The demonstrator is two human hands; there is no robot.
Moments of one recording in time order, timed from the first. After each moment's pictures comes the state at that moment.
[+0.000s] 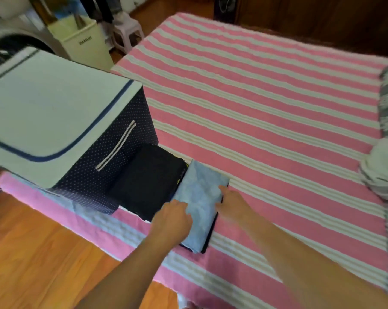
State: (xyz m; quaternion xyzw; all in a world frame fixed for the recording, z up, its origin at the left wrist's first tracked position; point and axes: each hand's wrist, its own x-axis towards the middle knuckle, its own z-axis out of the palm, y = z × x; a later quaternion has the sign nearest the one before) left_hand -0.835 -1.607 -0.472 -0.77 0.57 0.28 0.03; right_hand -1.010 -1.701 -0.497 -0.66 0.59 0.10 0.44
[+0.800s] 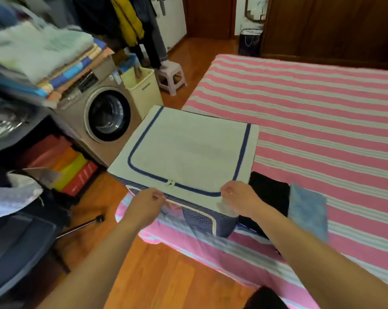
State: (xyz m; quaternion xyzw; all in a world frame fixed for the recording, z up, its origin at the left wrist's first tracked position) left_hand -0.335 -1.529 -0.281 -0.81 0.48 0.30 -0.13; right_hand -0.595 -1.618 -0.290 -0.72 0.57 0.00 0.40
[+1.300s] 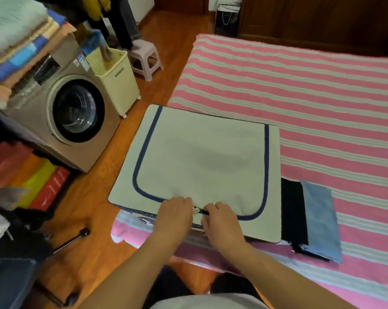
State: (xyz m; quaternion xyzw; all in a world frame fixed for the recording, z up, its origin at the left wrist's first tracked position) left_hand -0.281 -1.618 -0.344 -0.65 0.75 0.10 0.09; right_hand -0.430 -1.606 -0.355 -0.74 0.62 -0.05 0.25
